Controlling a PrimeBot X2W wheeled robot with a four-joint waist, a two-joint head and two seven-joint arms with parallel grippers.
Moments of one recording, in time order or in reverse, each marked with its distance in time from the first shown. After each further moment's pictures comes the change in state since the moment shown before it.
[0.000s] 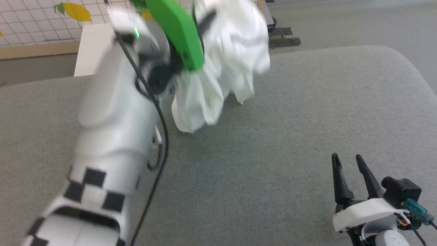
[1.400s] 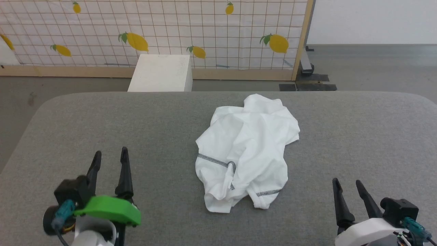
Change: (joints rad) left arm 0.942 0.174 0.132 -0.426 0.266 0.203 -0.750; right arm 0.078 0.001 -0.008 0.034 0.010 0.000 0.021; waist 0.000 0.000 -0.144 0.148
